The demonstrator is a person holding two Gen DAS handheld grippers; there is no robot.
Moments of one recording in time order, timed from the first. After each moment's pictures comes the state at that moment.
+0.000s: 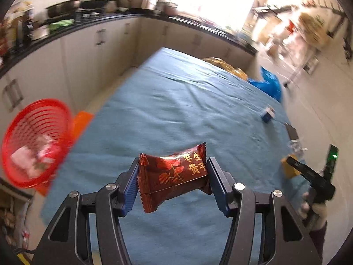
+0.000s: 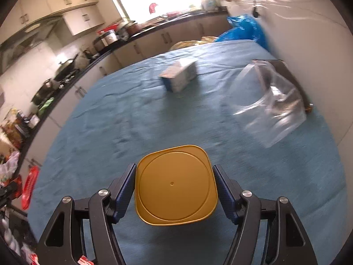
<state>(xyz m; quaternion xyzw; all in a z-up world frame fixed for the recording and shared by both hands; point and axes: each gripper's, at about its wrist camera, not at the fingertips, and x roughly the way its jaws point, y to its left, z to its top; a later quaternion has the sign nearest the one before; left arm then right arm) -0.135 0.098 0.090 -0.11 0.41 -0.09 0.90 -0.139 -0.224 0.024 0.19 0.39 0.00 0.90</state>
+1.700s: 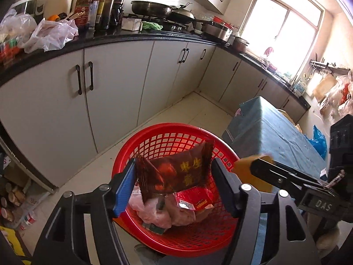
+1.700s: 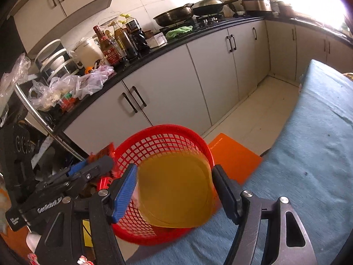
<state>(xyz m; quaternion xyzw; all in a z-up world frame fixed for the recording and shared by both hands) -0.117 0.367 0.055 -0.19 0.35 0.07 0.91 -0.002 0.261 0.043 0.06 0.42 0.35 0.84</state>
